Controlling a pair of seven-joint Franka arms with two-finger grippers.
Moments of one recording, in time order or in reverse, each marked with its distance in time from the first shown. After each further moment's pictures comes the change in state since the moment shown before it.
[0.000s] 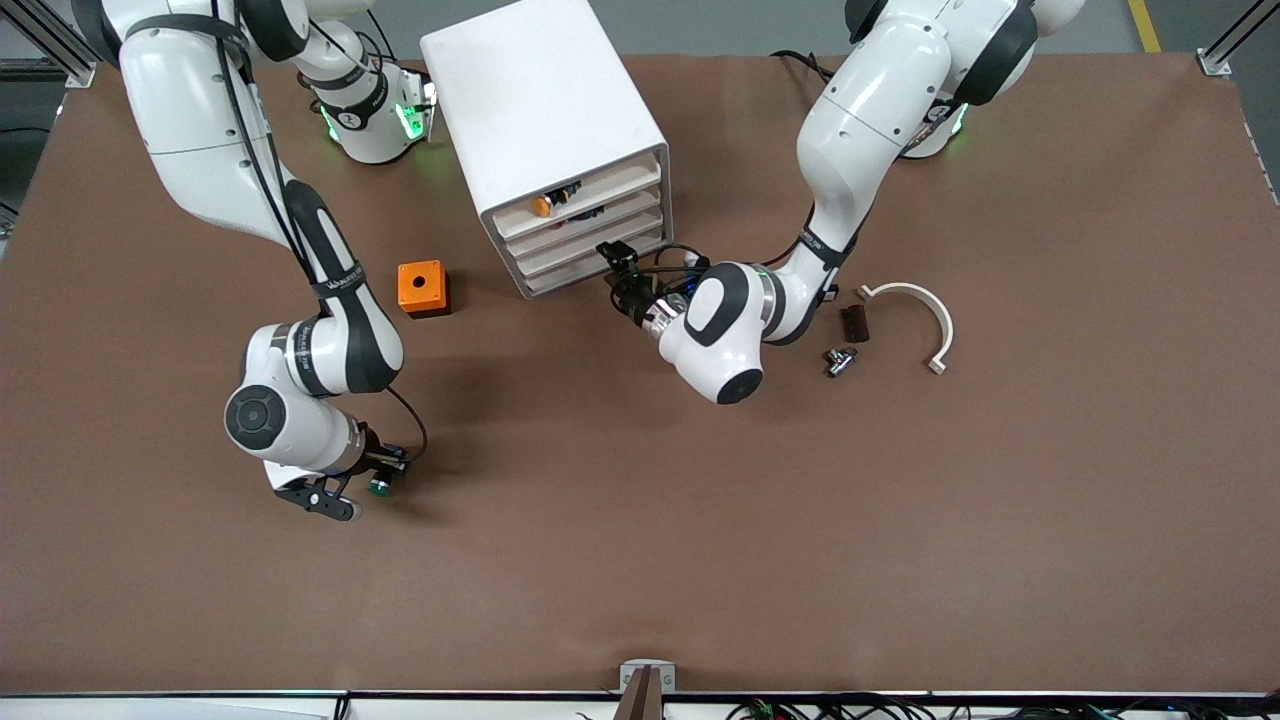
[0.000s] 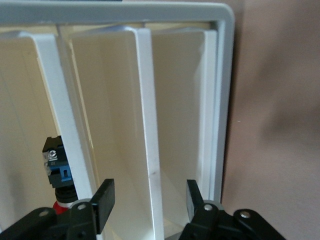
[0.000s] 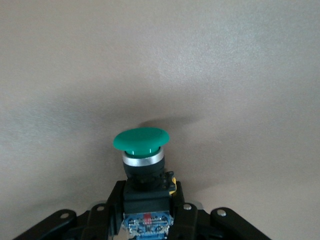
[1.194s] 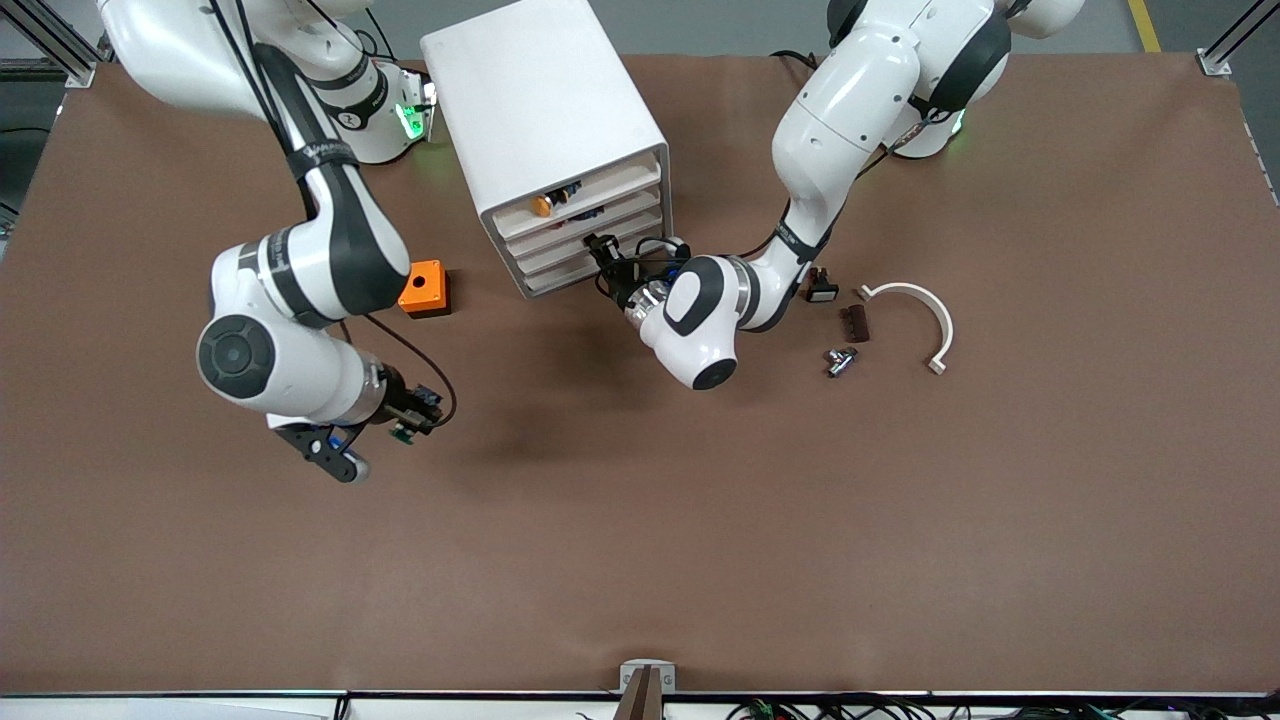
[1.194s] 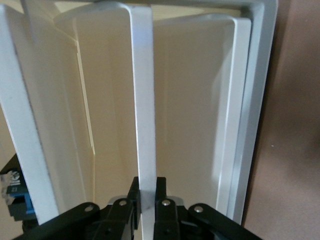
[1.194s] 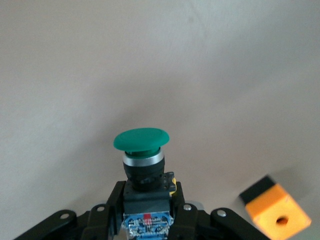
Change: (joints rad) left arm -0.055 0.048 0.003 0.000 -0.060 -0.005 -0.013; right arm 0.046 -0.238 0.138 0.120 0.014 -0.444 0.471
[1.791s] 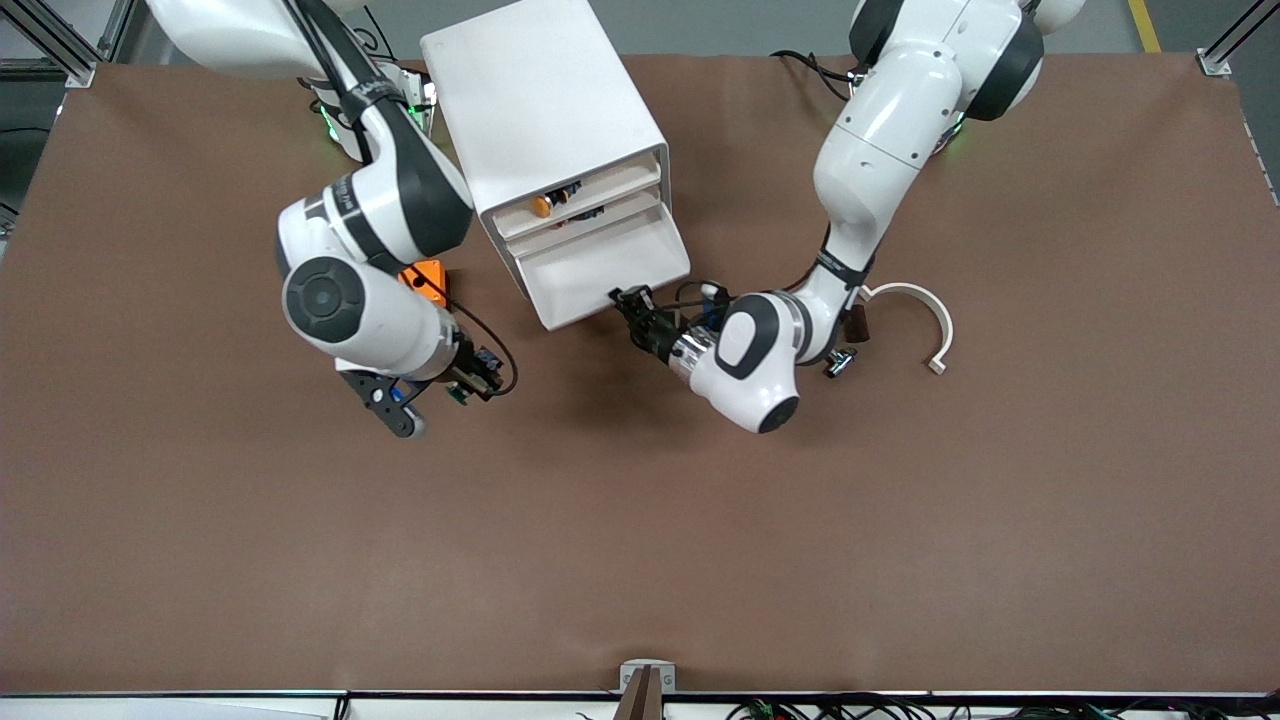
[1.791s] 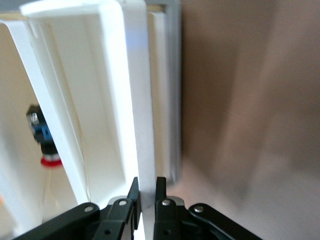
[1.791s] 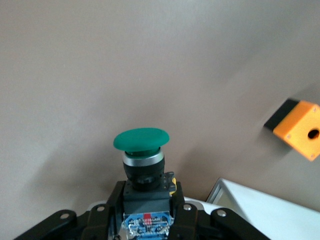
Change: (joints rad) left arm 0.136 0.000 0.047 0.059 0.000 0.043 0.094; right arm 0.103 -0.031 0.049 -0.002 0.001 -0.020 0.338
